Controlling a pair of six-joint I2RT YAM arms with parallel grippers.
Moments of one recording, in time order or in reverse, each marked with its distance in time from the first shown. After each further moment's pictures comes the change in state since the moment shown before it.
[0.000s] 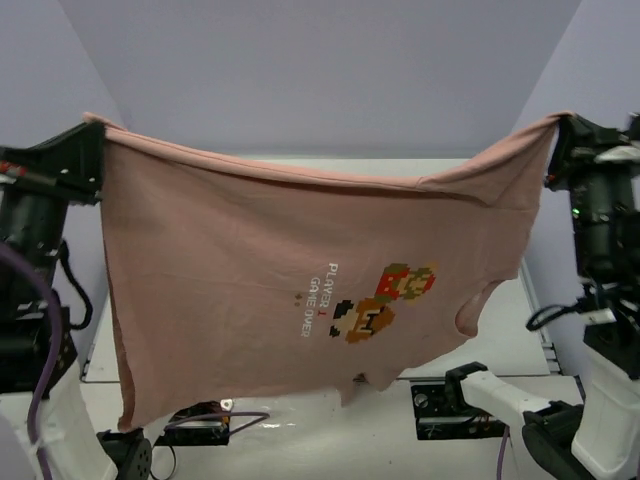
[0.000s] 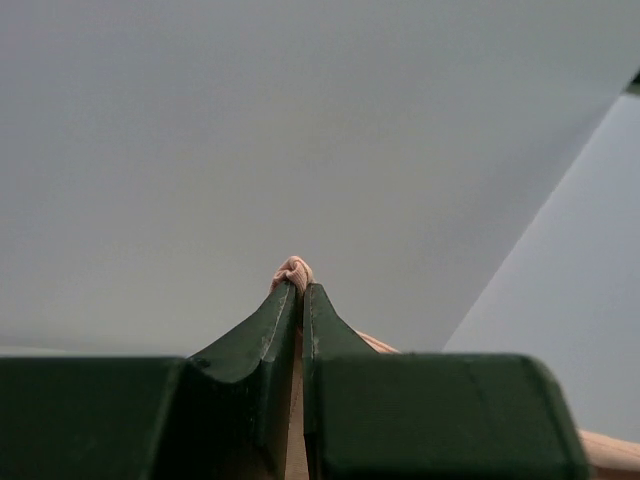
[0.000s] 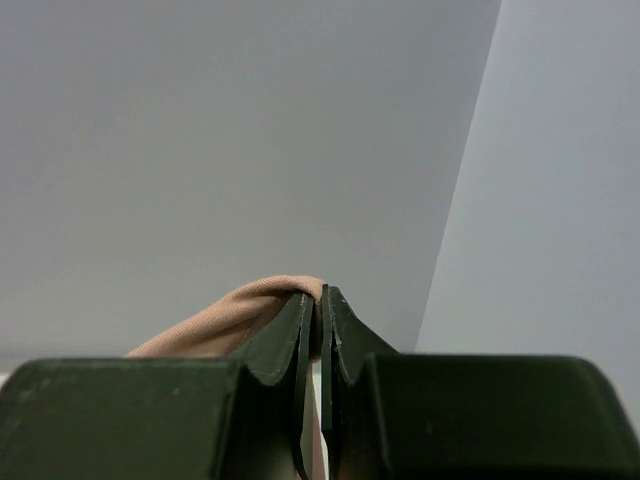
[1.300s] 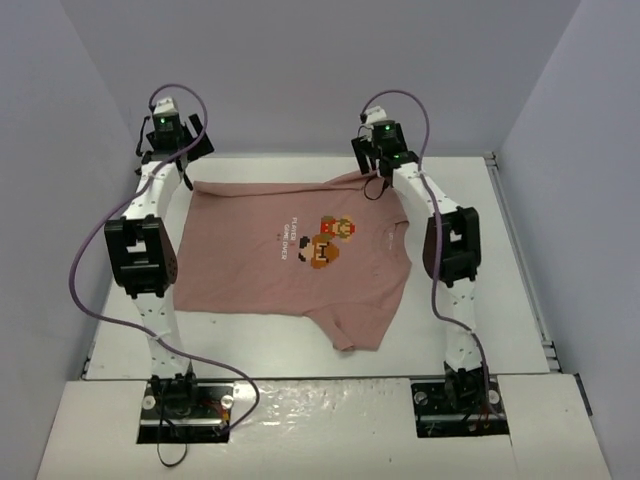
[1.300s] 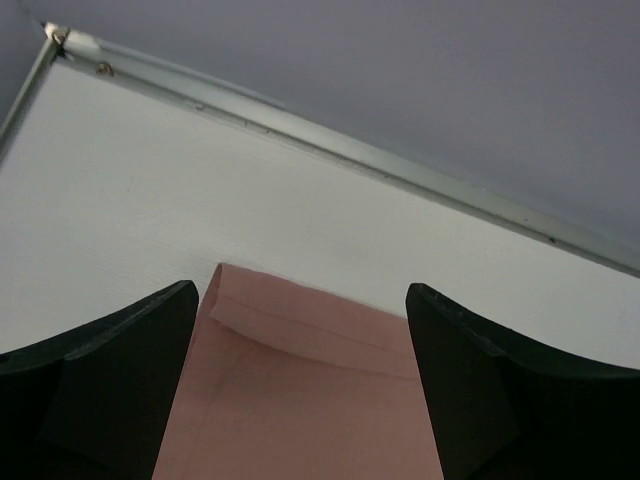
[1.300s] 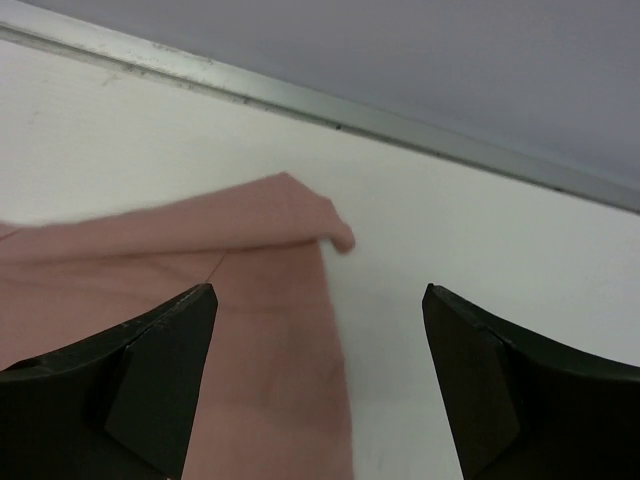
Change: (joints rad) left arm -0.007 1.176 -0.012 0.222 -0.267 0.199; right arm -0.013 1.330 0.074 0.307 -0.064 0.004
